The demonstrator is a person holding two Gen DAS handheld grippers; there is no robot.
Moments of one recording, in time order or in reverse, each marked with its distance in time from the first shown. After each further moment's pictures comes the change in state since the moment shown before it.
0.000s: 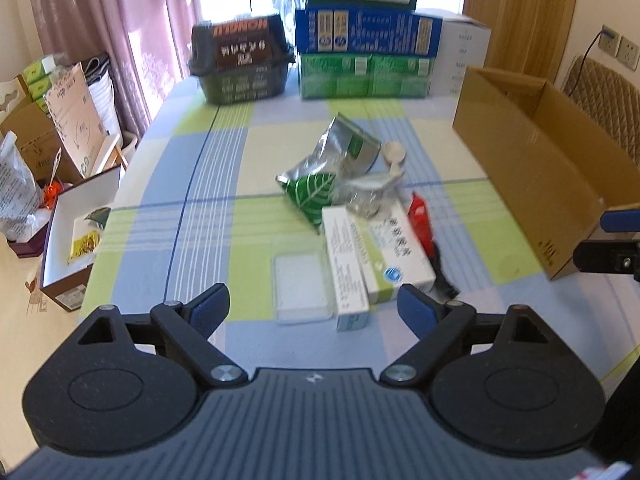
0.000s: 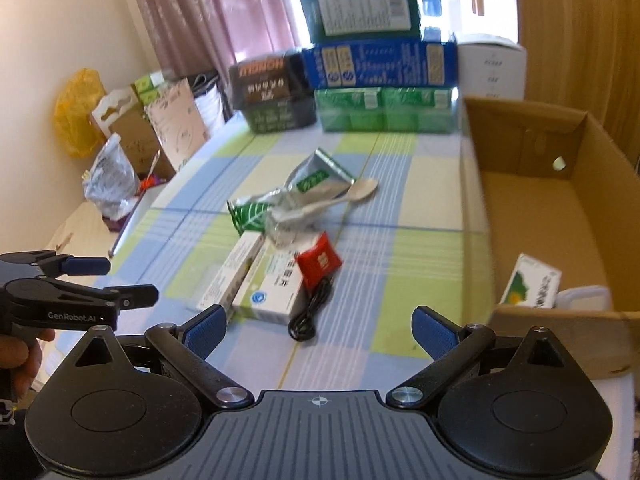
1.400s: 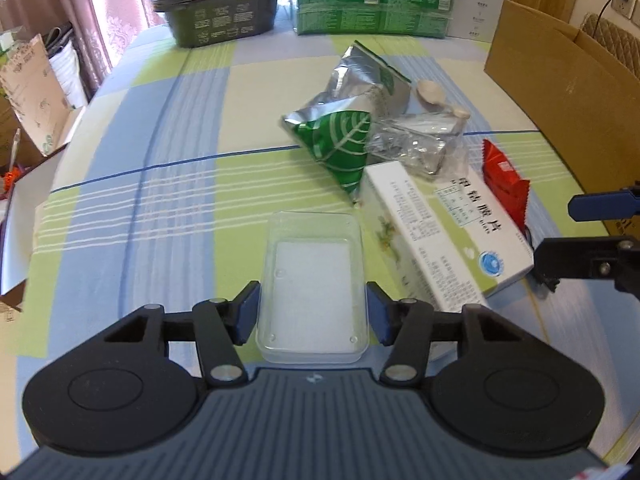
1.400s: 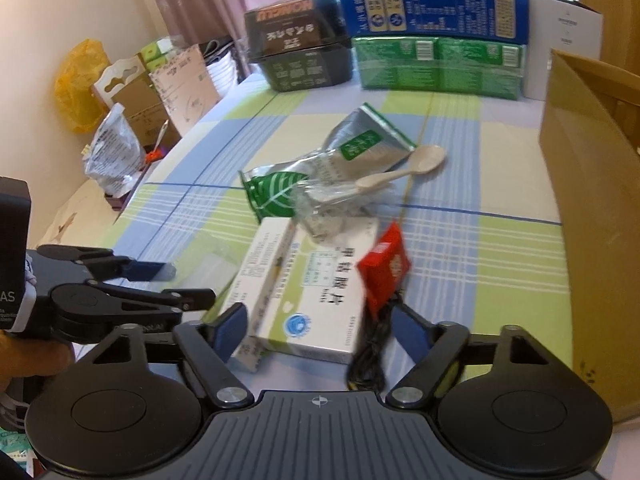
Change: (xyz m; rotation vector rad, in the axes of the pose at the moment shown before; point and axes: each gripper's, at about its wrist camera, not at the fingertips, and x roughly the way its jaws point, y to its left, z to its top) left arm 0.119 0.036 0.001 0.052 0.116 -0.048; right arm 0.119 0.029 0.010 -0.012 0.082 0.058
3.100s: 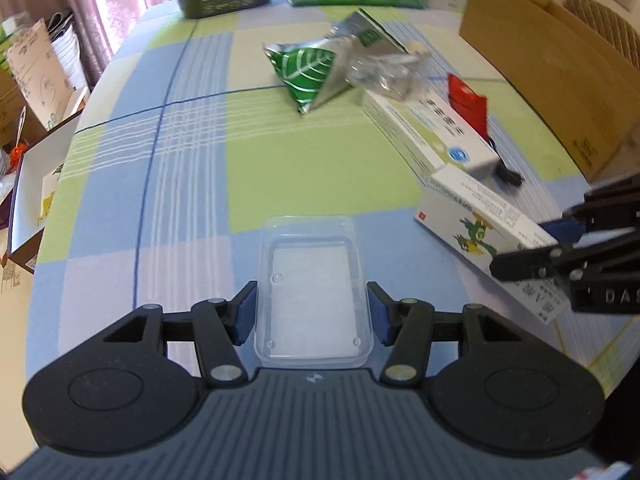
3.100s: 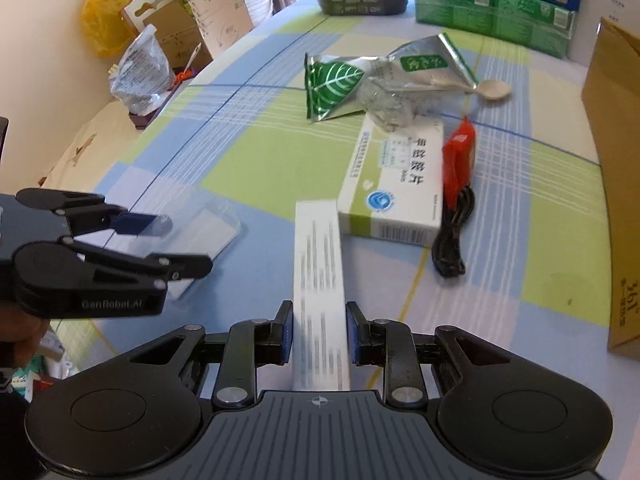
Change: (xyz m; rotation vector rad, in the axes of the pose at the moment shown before) left arm -0.045 -0.008 -0.061 0.024 0.058 -0.032; right arm 0.003 0.041 -0.051 -0.104 0.176 0.015
